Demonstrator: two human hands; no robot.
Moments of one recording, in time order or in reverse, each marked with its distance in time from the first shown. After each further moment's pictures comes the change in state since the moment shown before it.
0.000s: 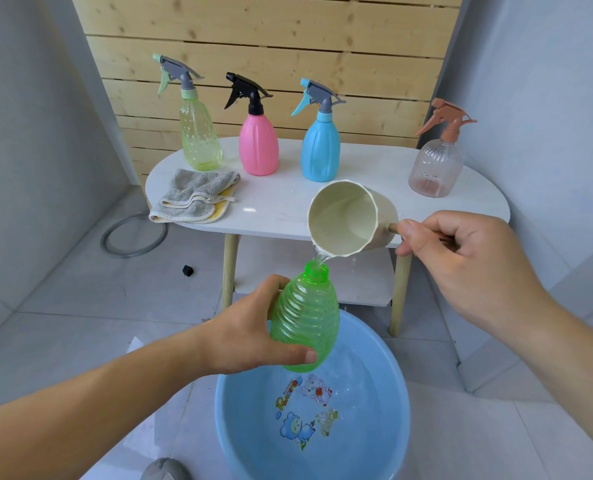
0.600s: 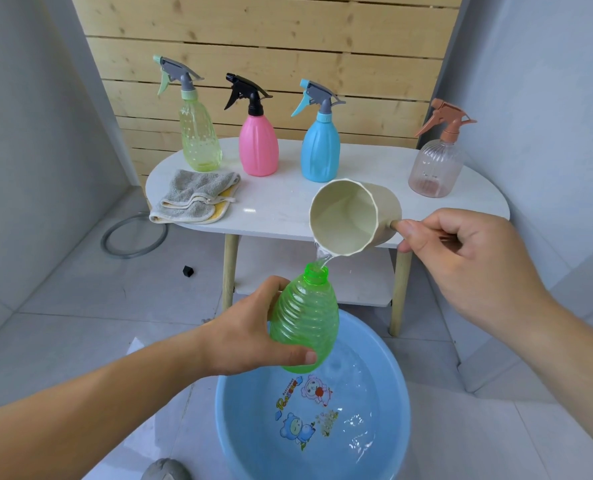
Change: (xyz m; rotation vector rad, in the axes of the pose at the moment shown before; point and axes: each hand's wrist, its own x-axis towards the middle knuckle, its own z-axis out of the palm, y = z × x) left_hand 0.000 -0.002 0.000 0.001 -0.002 -0.007; right_hand 0.002 0.008 0.000 -0.018 0.028 -0.063
